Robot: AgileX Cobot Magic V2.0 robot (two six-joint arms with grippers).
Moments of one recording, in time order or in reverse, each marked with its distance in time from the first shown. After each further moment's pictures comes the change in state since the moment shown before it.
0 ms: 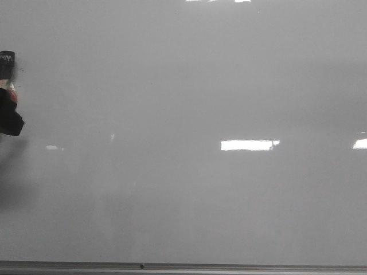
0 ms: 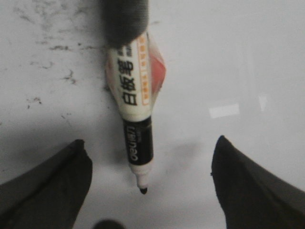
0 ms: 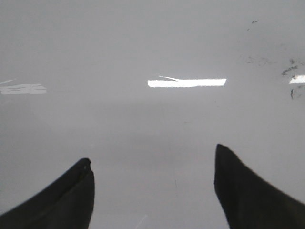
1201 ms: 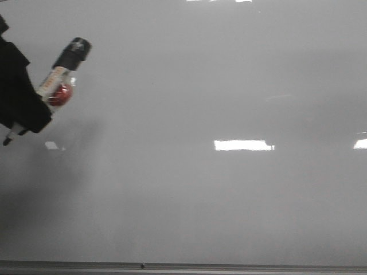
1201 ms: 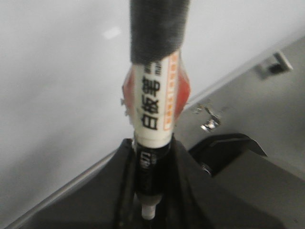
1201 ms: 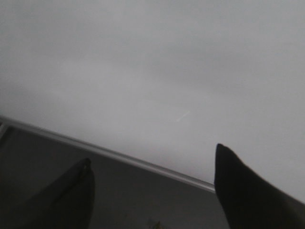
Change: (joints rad) left arm -0.201 -0.116 -0.275 -0.365 0.830 0.463; right arm 0.119 0.349 -0.207 0.237 0.355 -0.308
